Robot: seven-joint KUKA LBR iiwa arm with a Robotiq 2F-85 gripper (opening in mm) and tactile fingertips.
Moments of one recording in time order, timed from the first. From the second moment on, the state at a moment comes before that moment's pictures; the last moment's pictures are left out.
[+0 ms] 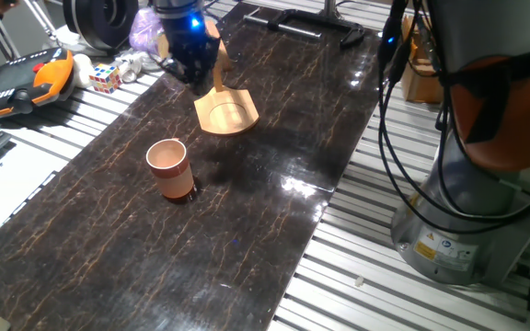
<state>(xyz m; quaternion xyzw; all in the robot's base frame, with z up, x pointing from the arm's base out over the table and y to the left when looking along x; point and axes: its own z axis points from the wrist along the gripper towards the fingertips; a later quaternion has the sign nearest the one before) 0.540 0.027 0.215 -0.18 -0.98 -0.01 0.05</state>
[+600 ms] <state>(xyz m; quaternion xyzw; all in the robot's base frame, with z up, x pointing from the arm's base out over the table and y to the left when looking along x) 0.552 0.054 0.196 -0.23 -0.97 -0.02 0.05</state>
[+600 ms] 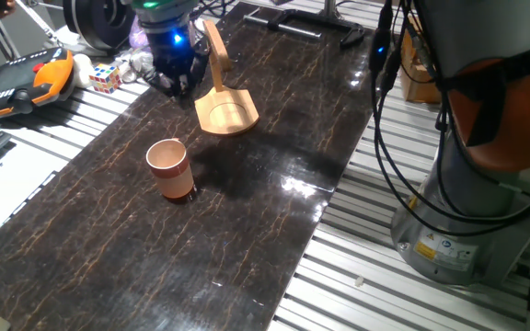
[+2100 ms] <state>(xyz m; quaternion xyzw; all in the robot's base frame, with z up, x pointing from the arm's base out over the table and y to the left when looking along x) 0.551 0.085 0.171 -0.31 -0.95 -0.04 0.06</state>
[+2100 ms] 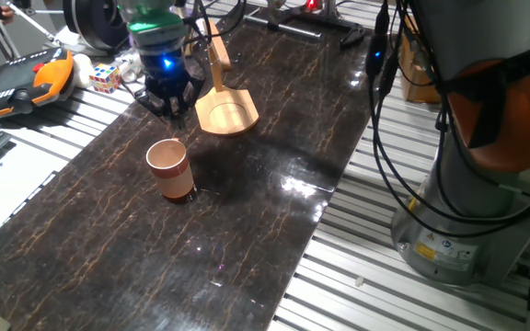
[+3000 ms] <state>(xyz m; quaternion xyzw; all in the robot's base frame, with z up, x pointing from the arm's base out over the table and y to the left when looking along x) 0.548 0.082 0.174 -0.27 -0.96 -0.01 0.08</state>
